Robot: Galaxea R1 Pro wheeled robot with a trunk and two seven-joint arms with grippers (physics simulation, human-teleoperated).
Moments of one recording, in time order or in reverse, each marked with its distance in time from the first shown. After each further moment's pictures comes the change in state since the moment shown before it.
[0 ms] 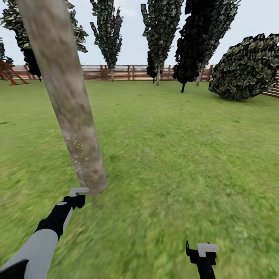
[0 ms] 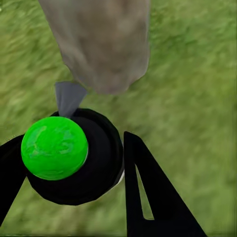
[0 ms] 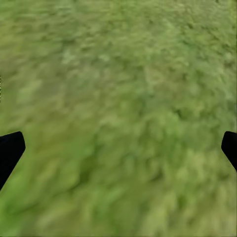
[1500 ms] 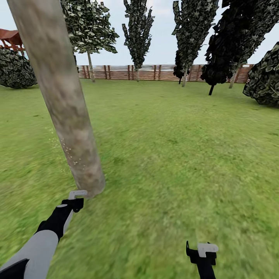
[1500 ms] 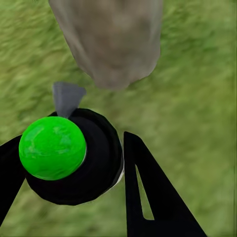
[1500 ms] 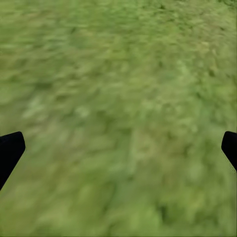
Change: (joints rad) left arm 0.000 0.003 0.005 0.042 0.000 0.003 0.076; right arm 0.000 0.000 -0.001 0.000 0.000 0.000 -0.001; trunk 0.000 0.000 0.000
